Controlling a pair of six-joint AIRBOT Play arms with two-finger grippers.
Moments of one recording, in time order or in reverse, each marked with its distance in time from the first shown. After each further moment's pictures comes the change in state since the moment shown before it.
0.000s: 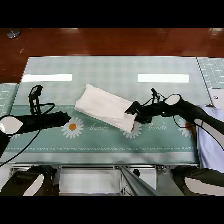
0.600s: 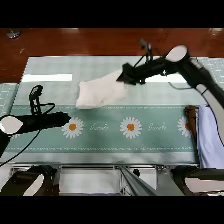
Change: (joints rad) left arm 0.000 -0.003 0.000 0.000 0.000 0.013; right arm 0.007 -0.121 0.731 -0.122 0.306 -0.068
